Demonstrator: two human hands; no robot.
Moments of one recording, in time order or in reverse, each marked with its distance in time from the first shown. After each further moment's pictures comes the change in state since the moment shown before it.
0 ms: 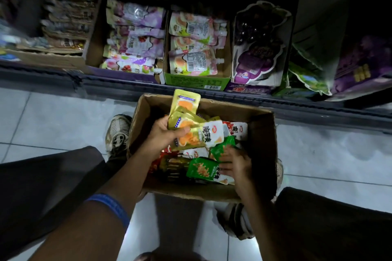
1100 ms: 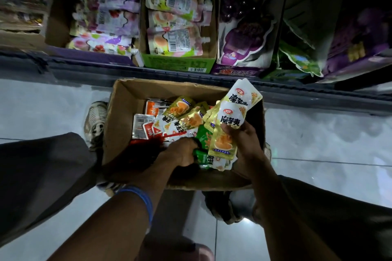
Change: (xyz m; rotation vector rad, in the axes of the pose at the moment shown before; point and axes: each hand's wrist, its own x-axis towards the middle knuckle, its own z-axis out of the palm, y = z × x) left_hand 0.007 -0.073 0.077 1.169 -0.539 -0.044; right_hand 0.018 -0.031 -0.048 0.122 -0.292 -0.309
